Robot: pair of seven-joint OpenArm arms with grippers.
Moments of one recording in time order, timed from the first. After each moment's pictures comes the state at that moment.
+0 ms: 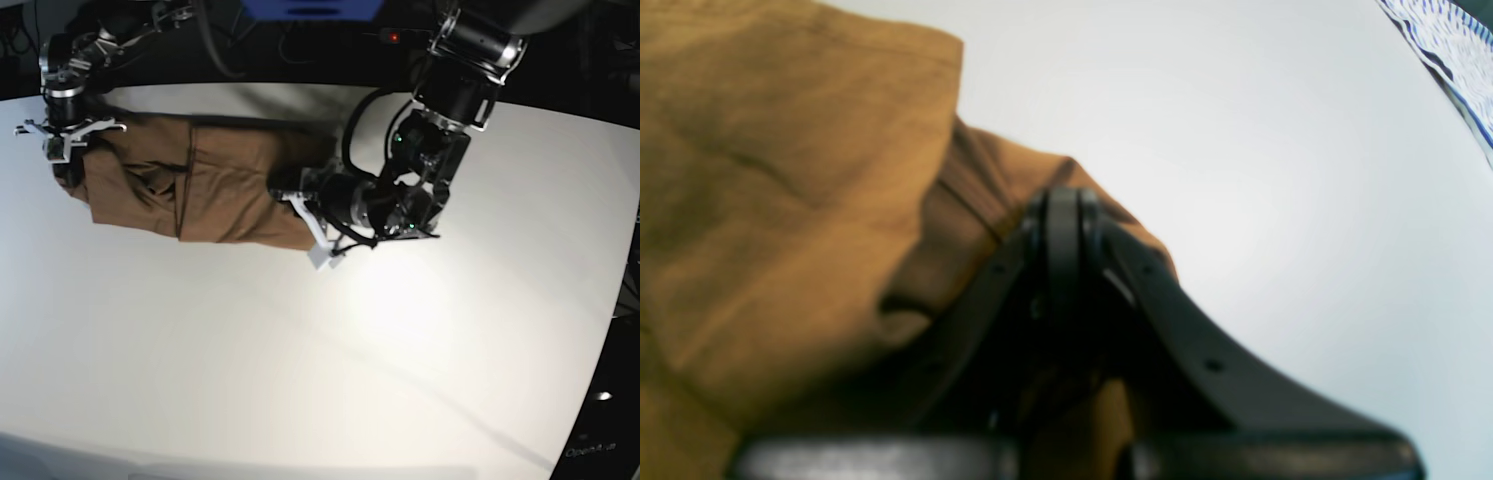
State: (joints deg) left arm -11.0 -1.6 20.7 66.2 -48.5 -5.9 64.5; right arm -1.3 -3.8 75.7 65.7 -64.7 40.3 44.4
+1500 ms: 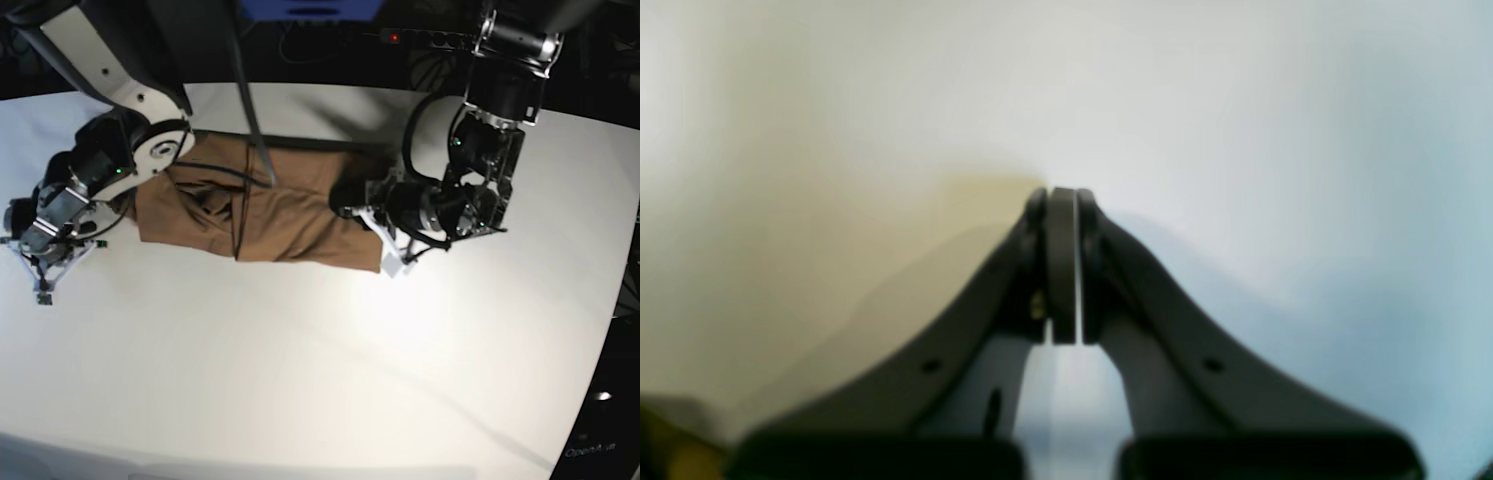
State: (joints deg) left arm -8.9 -10.0 13.3 67.0 -52.9 -7.3 63.7; right arm 29.6 0.1 67.3 66.5 -62.3 41.3 -25.3
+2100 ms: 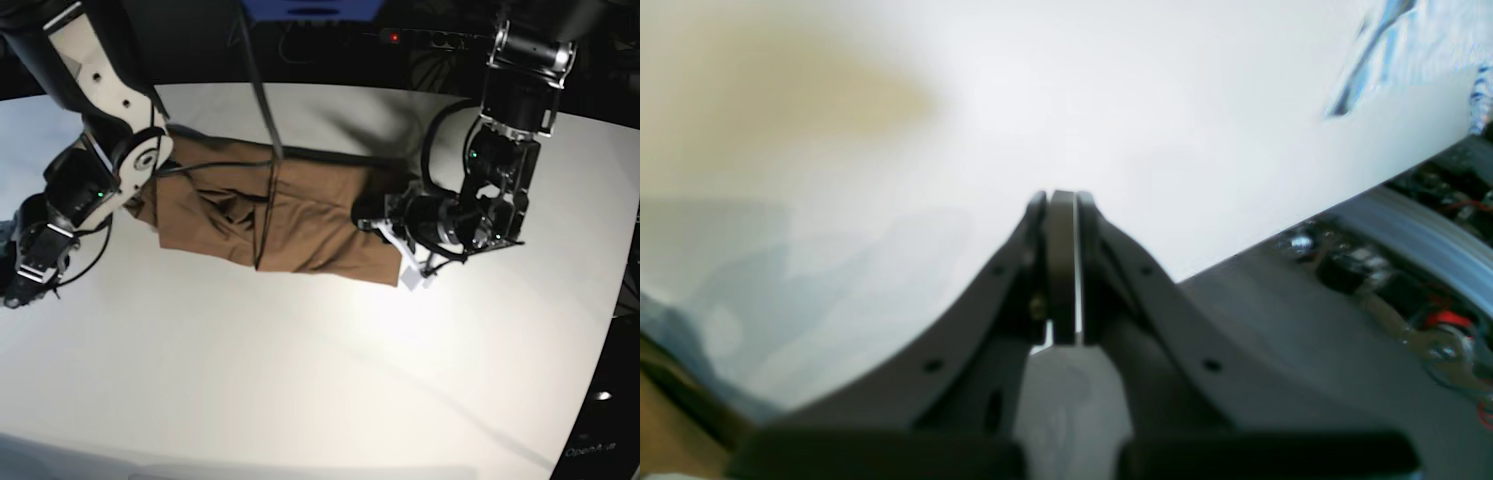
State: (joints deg) left arm -11.1 -12.9 13.2 66.4 -51.6 -7.2 63.1; right arm 31.6 4.9 50.0 68.2 -58.9 40.9 -66.3
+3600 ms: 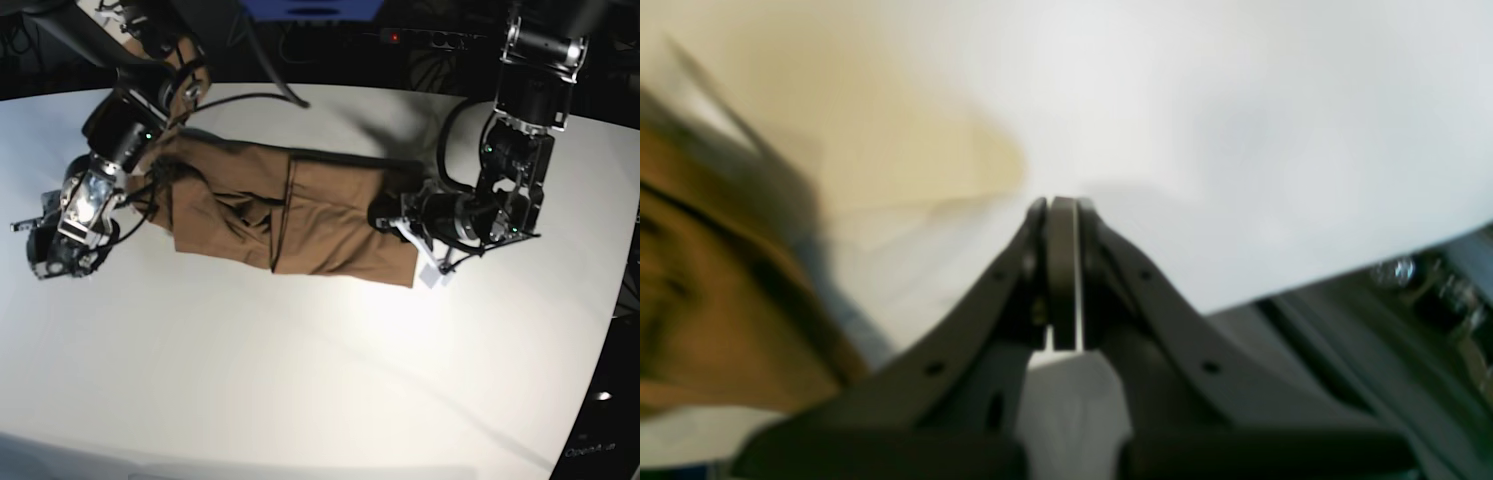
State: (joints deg) left arm -9.4 -15.7 12.8 66.8 -53.1 -8.1 60.9; right arm 20.9 -1.8 40.0 78.8 -40.0 40.7 -80.6
